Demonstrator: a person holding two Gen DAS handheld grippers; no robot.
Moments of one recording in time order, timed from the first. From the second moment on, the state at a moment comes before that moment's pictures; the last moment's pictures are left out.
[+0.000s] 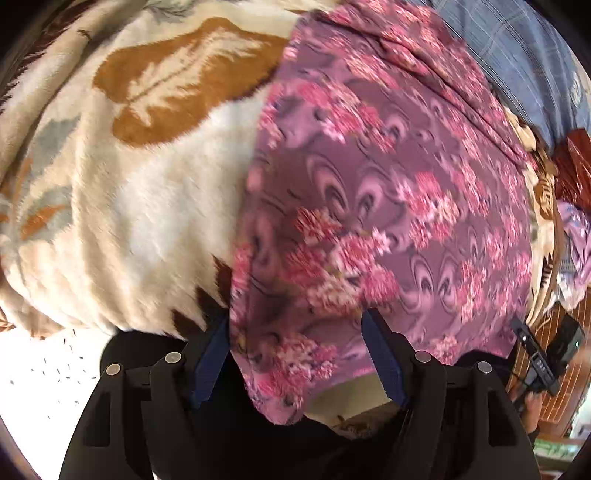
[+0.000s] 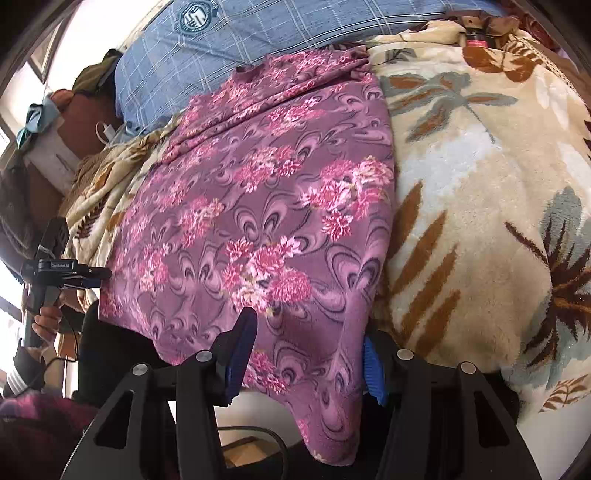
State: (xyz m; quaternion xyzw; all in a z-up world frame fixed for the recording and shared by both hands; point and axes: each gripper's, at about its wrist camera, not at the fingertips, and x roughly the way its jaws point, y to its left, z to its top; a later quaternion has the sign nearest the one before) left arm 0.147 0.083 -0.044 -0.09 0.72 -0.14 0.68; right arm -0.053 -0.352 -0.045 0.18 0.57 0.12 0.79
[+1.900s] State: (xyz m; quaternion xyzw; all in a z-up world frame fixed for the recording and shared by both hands) left arm 0.134 0.090 -0.026 -0.20 0.67 -0.25 0.67; right arm -0.051 -0.389 -0.029 0.39 0.52 0.20 0.73
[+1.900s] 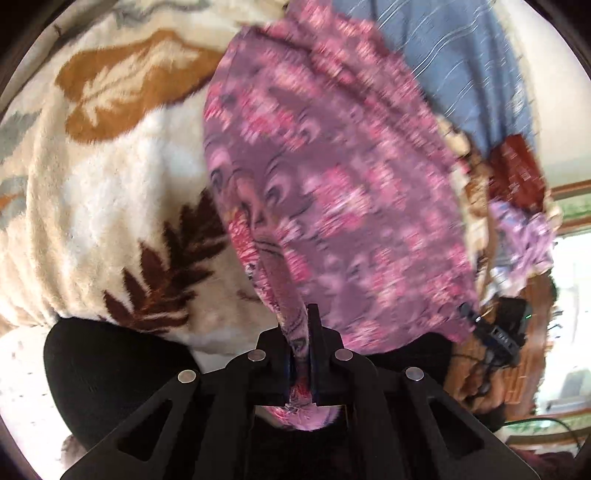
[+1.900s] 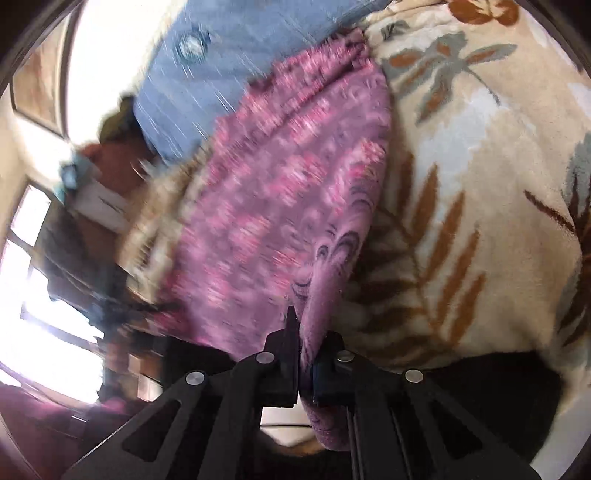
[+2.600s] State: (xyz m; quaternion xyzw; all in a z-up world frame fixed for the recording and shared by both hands) left arm 0.342 0.086 -0.015 -0.31 0.58 -0.19 0.73; right arm 0.148 -0.443 -0.052 0.58 0.33 0.17 0.73
